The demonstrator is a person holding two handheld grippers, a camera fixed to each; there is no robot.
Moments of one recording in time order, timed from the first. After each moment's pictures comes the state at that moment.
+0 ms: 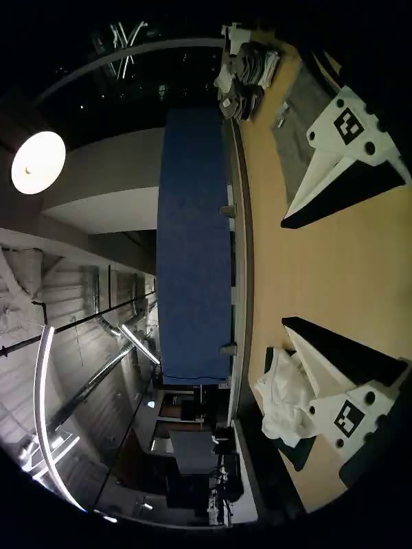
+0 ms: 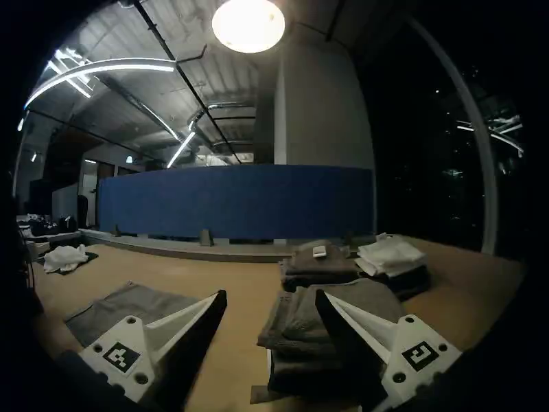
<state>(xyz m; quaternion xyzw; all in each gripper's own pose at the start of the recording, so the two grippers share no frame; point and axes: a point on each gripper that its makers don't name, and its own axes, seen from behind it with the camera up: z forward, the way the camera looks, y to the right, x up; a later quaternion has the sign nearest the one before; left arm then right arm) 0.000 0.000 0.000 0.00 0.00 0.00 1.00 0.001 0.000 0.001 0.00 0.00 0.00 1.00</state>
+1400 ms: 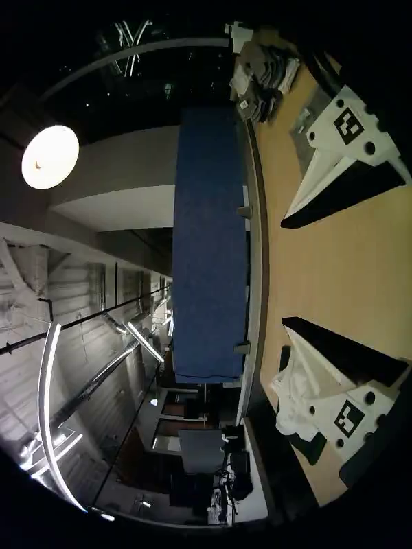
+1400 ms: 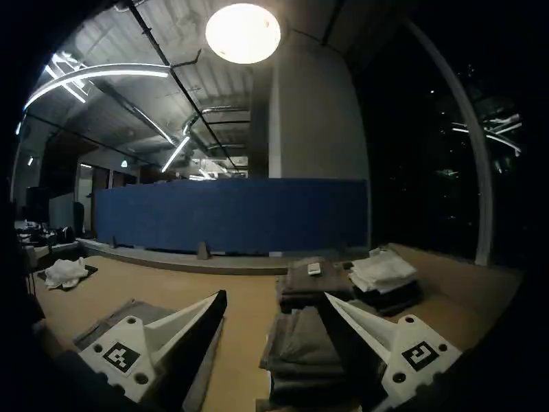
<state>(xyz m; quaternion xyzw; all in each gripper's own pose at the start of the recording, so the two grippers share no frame) 0.060 0.004 -0.002 0.00 0.01 -0.01 1.00 0.060 0.001 -0.009 -0.01 0.00 0.00 1.00</state>
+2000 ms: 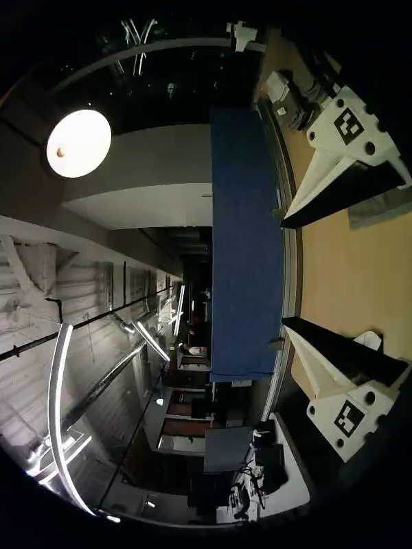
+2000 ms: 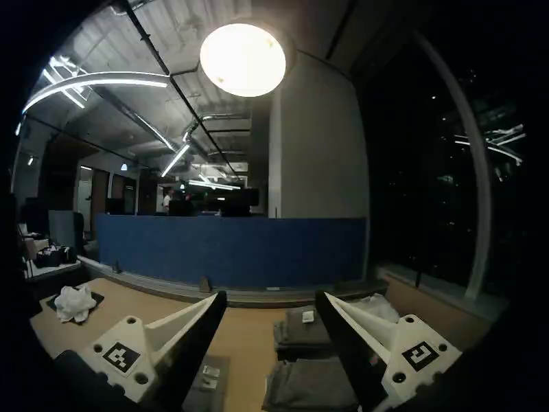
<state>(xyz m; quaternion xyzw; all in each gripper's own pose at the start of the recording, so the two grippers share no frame) 0.208 -0.003 -0.004 0.01 0.02 -0.01 1.00 0.209 0.003 -0.013 -0.02 0.01 0.00 1.00</state>
